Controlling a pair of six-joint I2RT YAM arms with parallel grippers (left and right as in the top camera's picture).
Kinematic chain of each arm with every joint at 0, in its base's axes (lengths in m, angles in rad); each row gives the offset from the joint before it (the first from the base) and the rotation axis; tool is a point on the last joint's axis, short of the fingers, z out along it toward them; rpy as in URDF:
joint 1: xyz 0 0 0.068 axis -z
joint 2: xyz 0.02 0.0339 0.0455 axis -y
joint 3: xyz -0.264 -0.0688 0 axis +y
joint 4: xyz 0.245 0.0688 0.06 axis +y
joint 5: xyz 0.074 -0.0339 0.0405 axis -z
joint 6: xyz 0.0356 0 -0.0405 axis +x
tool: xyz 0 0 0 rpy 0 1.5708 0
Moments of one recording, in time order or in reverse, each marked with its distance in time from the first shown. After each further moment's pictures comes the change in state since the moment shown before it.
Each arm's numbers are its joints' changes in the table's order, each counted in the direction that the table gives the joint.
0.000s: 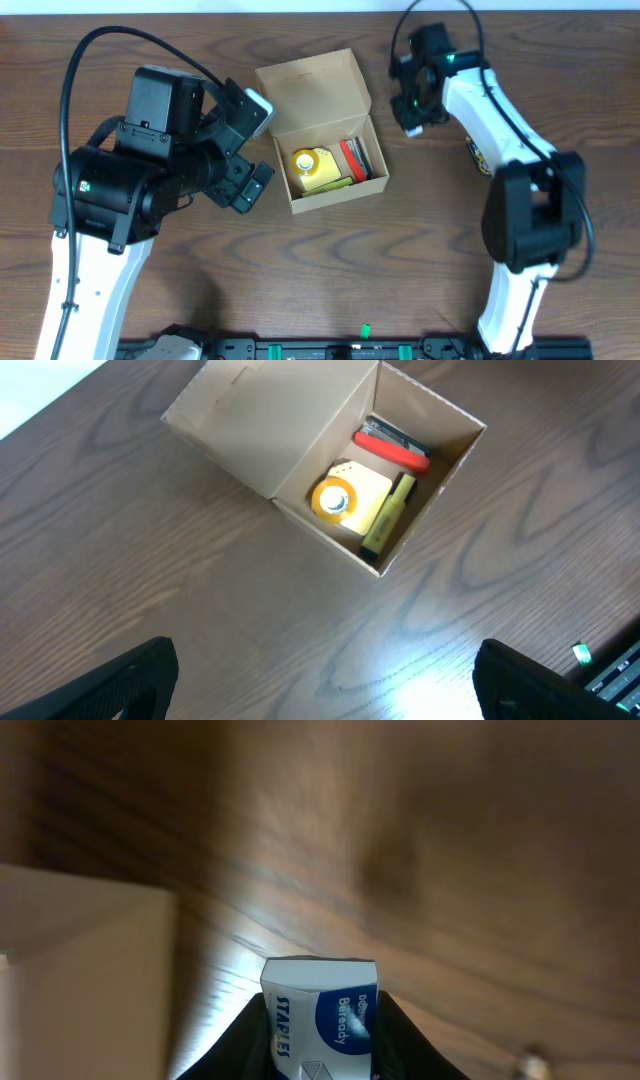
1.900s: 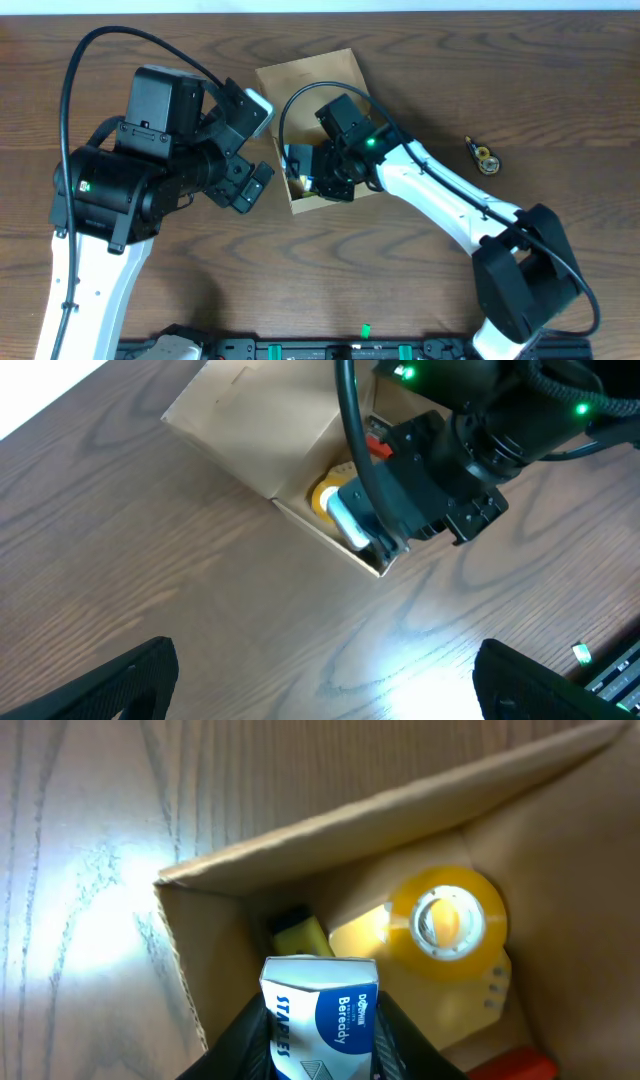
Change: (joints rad) left arm 0.000 0.000 0.000 0.000 0.000 0.000; right arm -0.406 0.206 0.409 -0.250 -0.278 -0.627
